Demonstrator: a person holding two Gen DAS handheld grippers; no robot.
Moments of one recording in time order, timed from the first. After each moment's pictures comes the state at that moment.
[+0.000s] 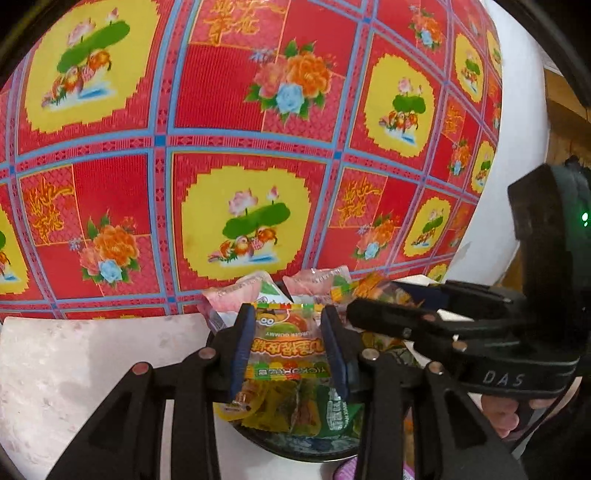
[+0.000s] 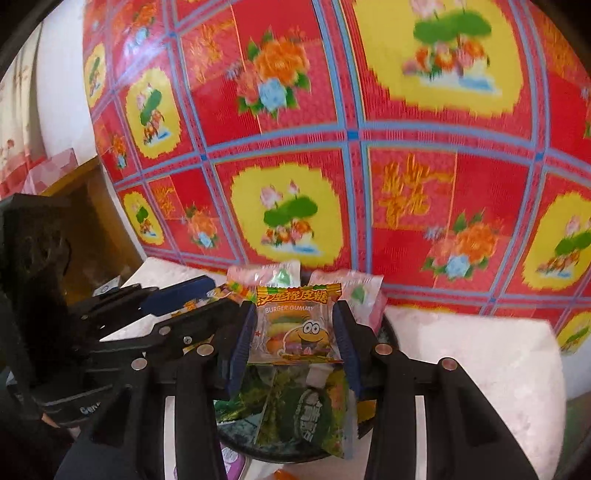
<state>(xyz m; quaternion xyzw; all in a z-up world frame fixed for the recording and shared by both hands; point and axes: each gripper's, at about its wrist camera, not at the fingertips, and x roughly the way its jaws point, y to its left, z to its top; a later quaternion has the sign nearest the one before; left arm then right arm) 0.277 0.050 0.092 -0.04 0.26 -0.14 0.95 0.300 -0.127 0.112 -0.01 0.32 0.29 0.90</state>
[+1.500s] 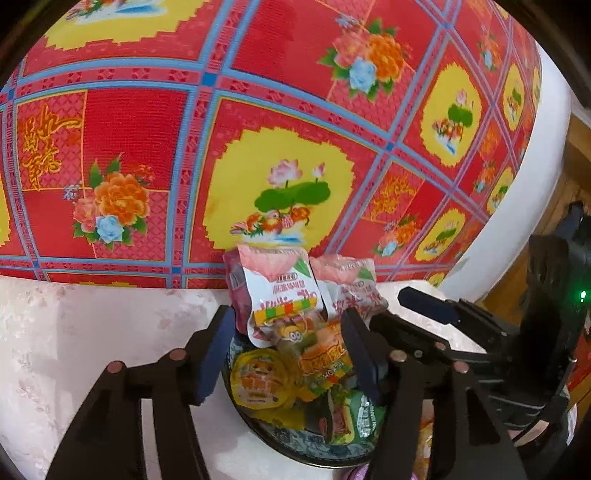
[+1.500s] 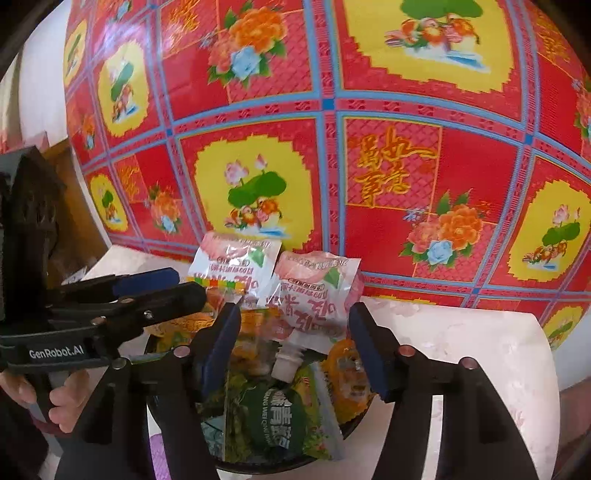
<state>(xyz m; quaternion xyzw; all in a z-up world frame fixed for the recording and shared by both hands) 0.301 0.080 0.084 -0.12 0.32 -0.15 0.93 0.310 -0.129 0.094 -0.04 0.32 0.23 0.92</state>
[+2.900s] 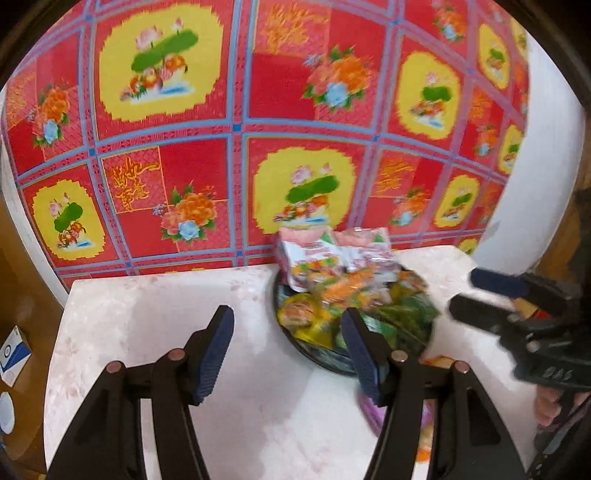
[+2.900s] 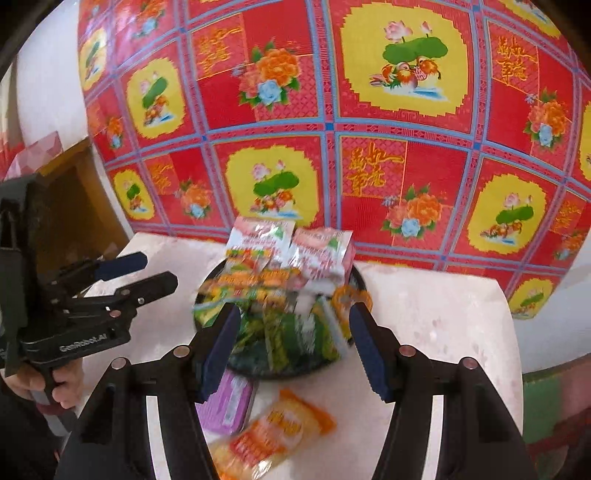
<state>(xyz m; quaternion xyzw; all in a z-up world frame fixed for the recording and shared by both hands) 0.221 0.072 0.115 -0.02 0.32 -0.05 0.95 0.239 -0.140 0.129 -0.04 0.35 0.22 0.91</state>
